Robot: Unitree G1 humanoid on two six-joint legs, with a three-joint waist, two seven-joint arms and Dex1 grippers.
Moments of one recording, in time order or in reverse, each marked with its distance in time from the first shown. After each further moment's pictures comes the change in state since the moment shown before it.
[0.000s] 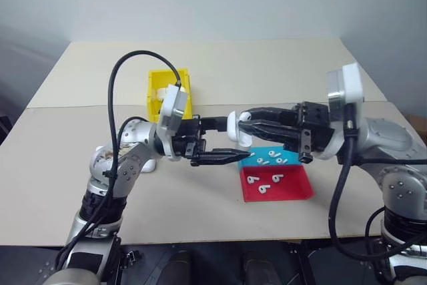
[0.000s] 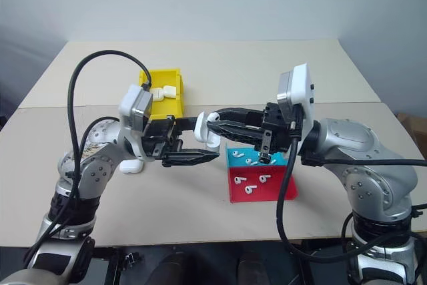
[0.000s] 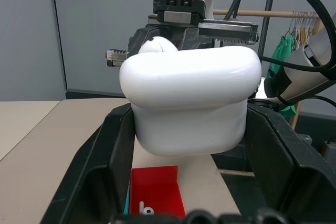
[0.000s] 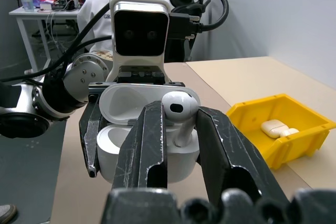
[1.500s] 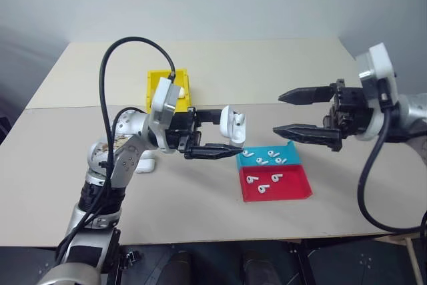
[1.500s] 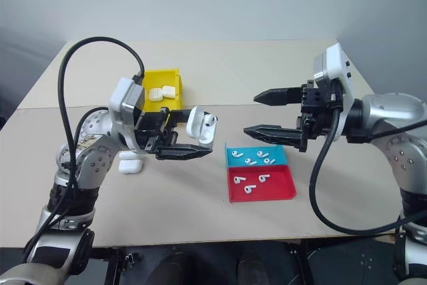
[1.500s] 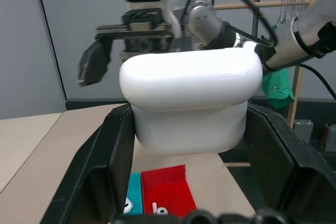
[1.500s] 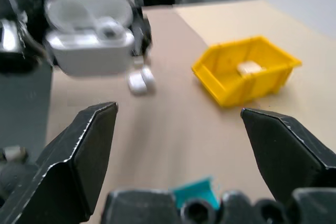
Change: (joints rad) left arm -0.037 0.020 0.025 0.058 0.035 -0.090 -0.099; right arm -0.184 -0.328 0.160 0.387 -0.154 -0.100 0.322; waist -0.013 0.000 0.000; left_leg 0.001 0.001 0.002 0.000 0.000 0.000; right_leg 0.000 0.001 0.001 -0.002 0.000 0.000
